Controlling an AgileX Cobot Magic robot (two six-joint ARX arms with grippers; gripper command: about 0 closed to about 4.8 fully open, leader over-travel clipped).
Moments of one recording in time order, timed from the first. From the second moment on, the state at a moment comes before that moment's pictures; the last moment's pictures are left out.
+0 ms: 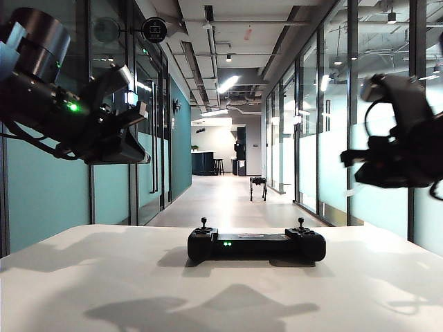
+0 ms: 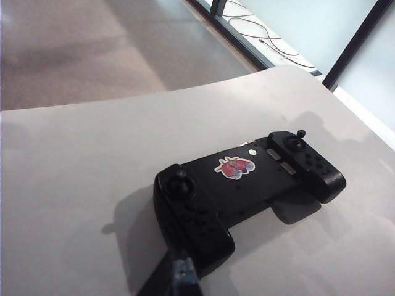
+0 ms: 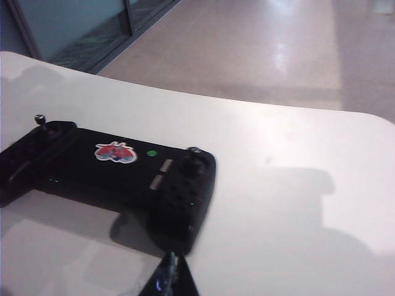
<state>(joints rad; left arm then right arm) -0.29 1.63 0.74 0.52 0.34 -0.08 0.29 1.58 0.39 0.93 -0.03 0.01</state>
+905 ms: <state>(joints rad) -0.29 1.80 0.88 0.53 0.36 -0.08 0.31 1.97 0.62 0.96 -0.07 0.08</state>
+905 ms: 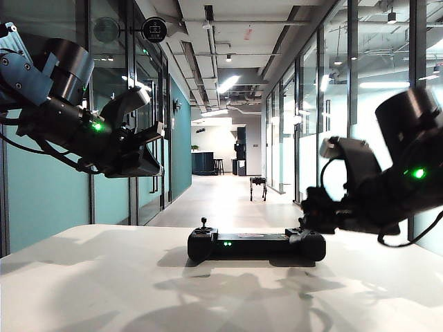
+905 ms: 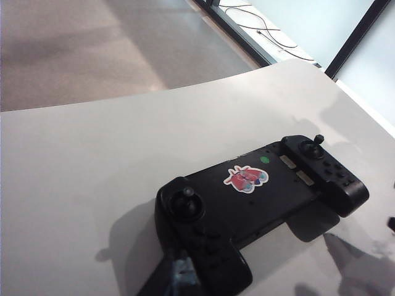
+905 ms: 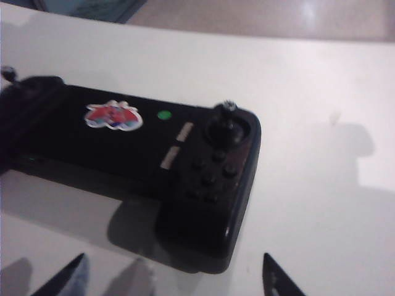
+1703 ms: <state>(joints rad) -0.29 1.80 0.88 0.53 0.38 -0.08 0.31 2.14 0.81 0.91 -0.06 0.10</state>
